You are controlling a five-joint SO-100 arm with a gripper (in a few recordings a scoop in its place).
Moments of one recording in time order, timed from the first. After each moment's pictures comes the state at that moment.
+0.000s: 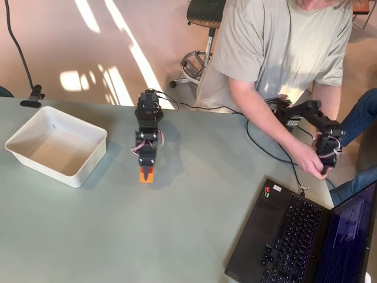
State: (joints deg) arm -4.9 63.1 48.5 87.0 16.3
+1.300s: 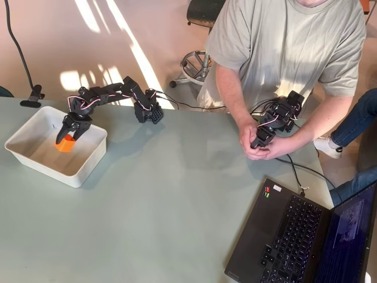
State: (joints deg) arm 36.2 68.8 48.2 70.9 15.8
